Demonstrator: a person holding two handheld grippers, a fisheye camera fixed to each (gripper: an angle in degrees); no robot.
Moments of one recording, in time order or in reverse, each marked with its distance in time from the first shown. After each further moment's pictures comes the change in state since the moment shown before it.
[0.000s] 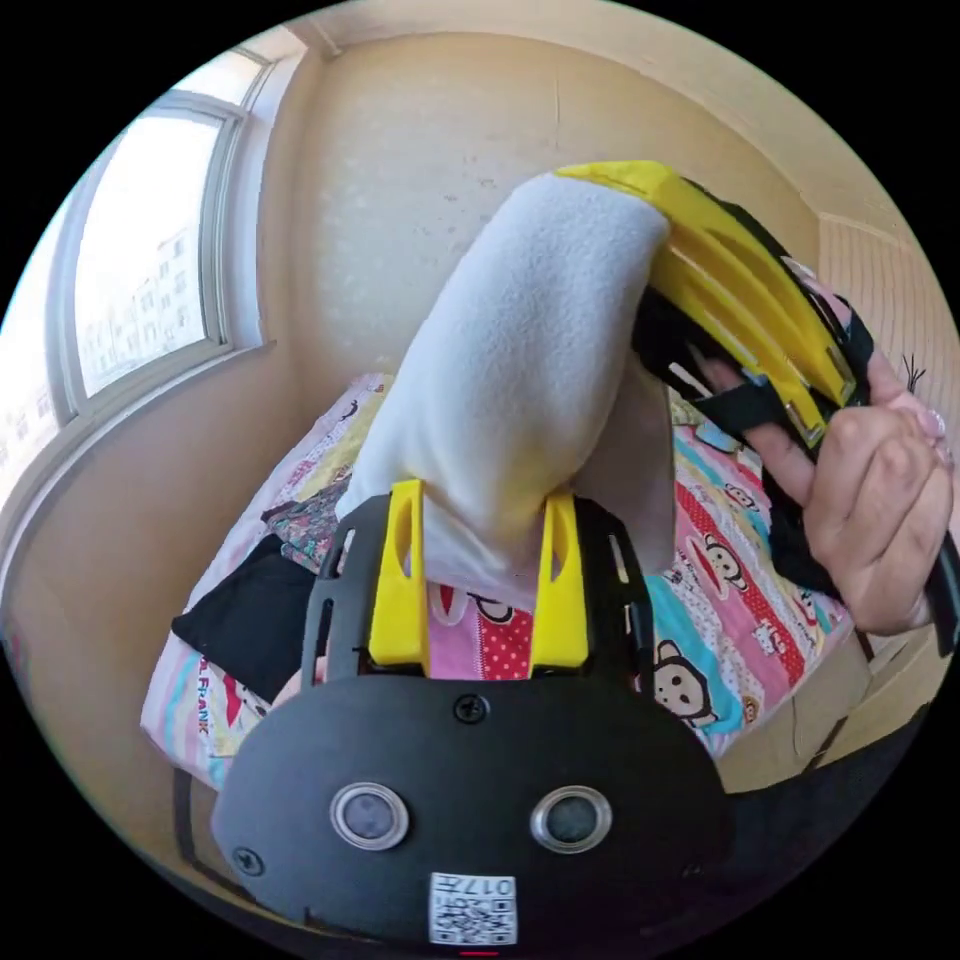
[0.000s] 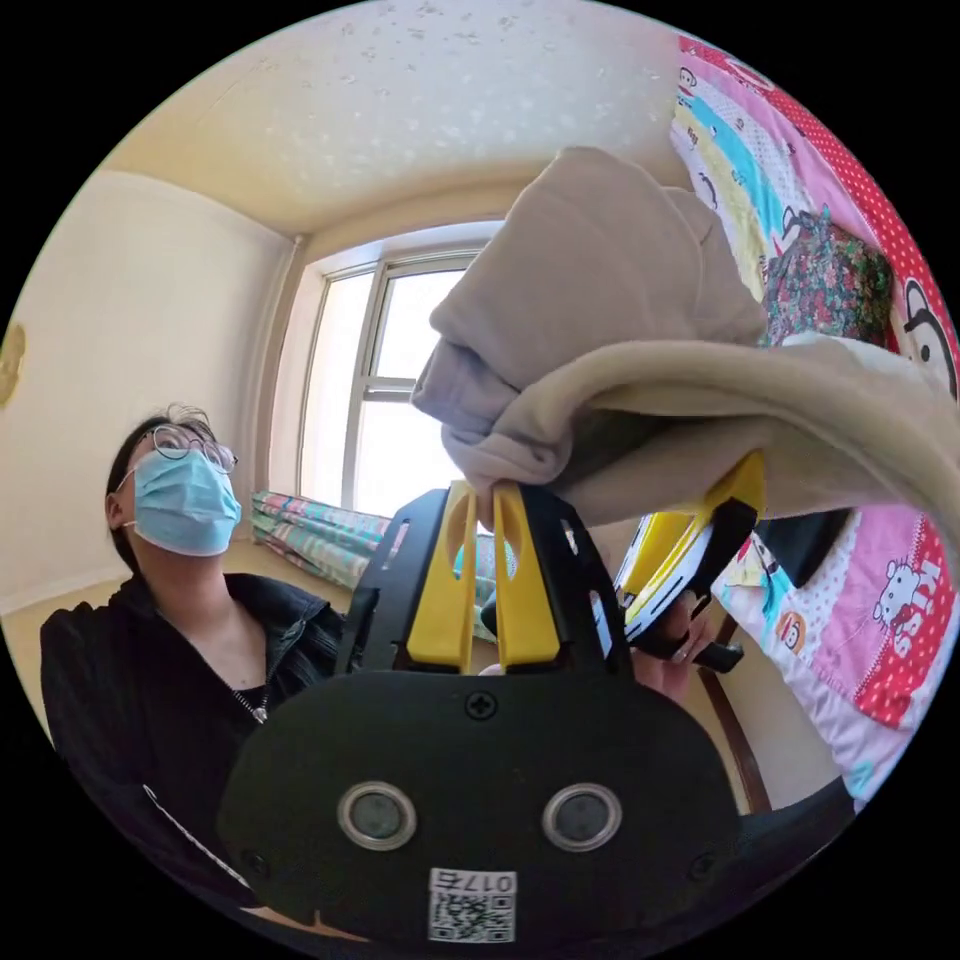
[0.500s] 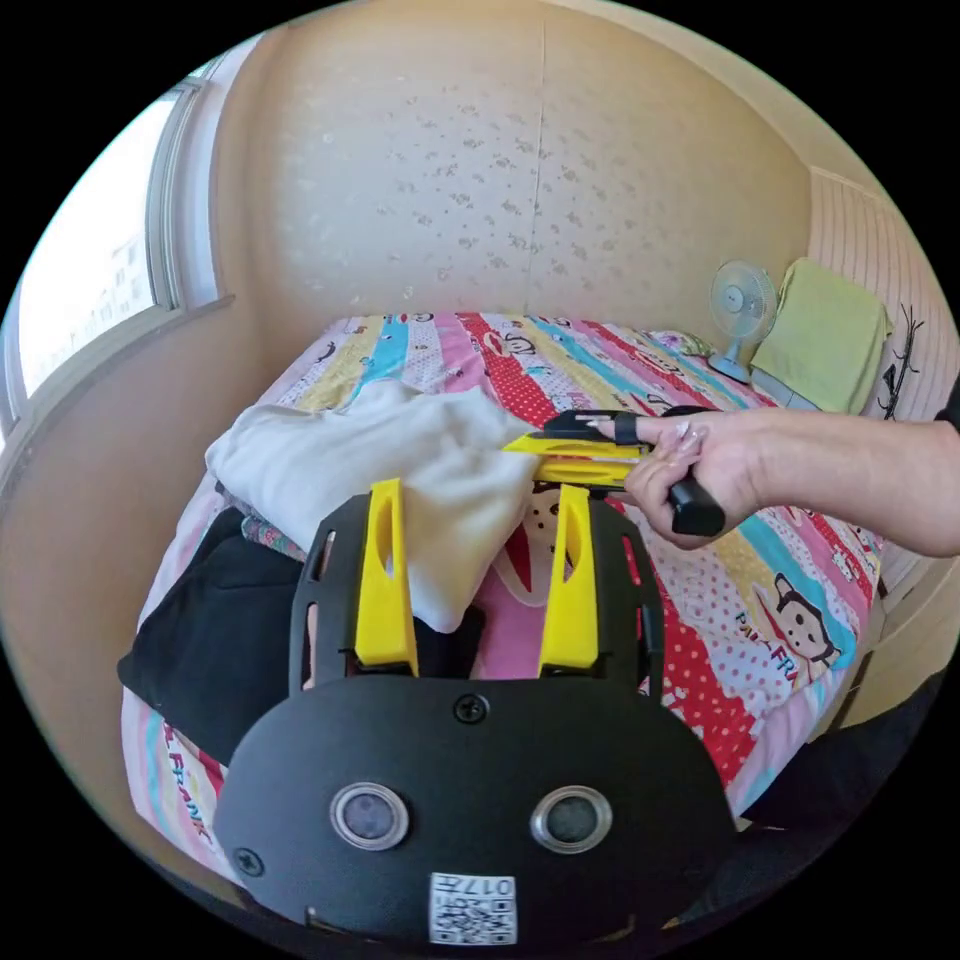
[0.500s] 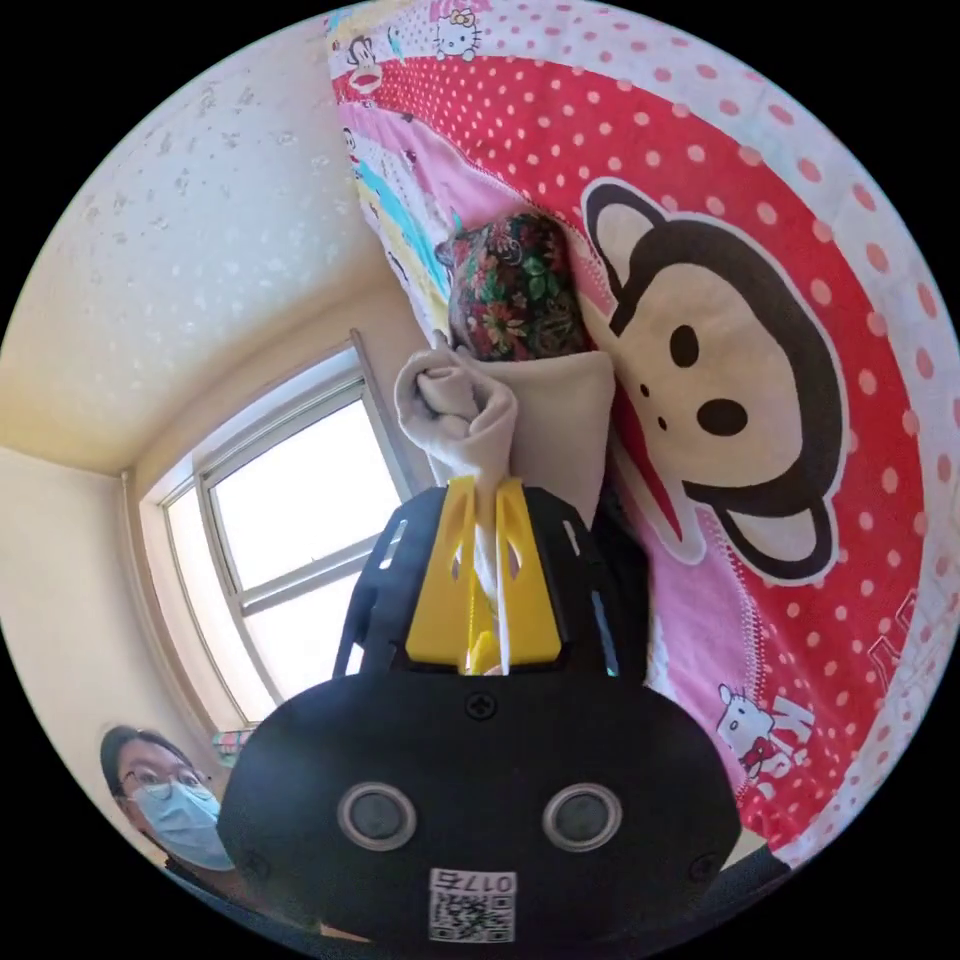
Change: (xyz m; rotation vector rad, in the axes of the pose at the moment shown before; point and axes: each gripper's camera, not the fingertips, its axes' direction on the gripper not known) left arm -0.021 0.059 0.140 -0.148 0.045 0.102; right arm 0.254 -0.152 -0.062 0.313 0.282 0.533
